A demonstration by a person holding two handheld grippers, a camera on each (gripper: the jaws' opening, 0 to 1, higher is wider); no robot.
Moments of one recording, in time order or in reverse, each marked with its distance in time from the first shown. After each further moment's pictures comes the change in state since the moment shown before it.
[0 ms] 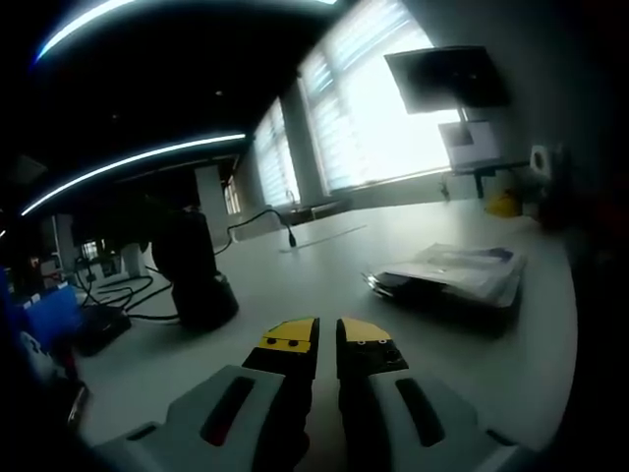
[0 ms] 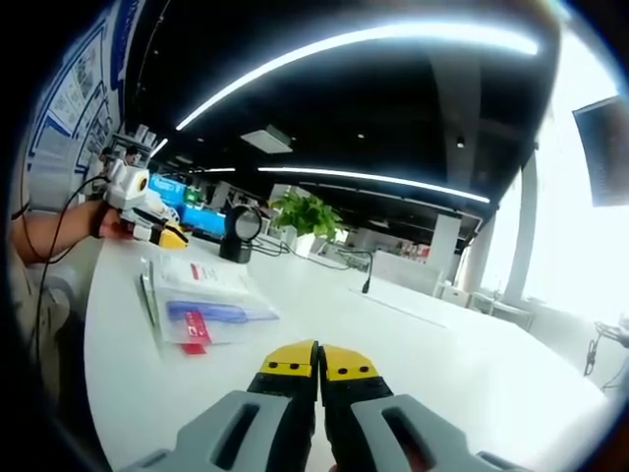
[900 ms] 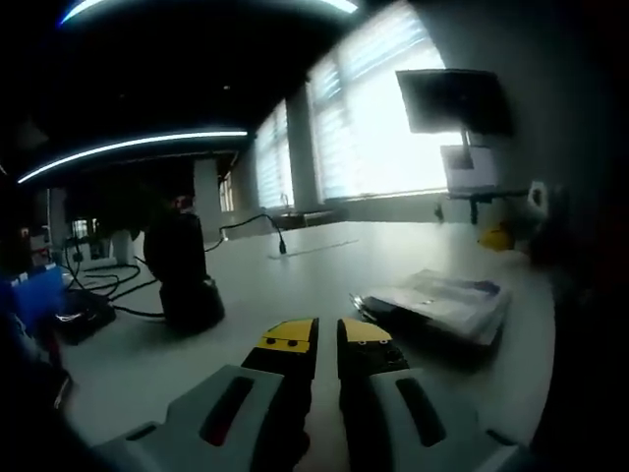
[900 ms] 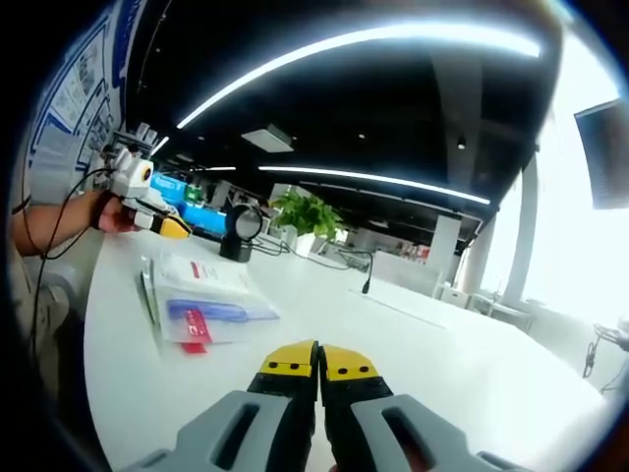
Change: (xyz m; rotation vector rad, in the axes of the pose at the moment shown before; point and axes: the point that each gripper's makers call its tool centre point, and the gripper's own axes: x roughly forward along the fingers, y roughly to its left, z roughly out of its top) left arm 0.004 0.002 0.013 -0.113 -0.029 -0.039; right arm -0.003 0.005 0.002 -0.010 -0.001 -0.005
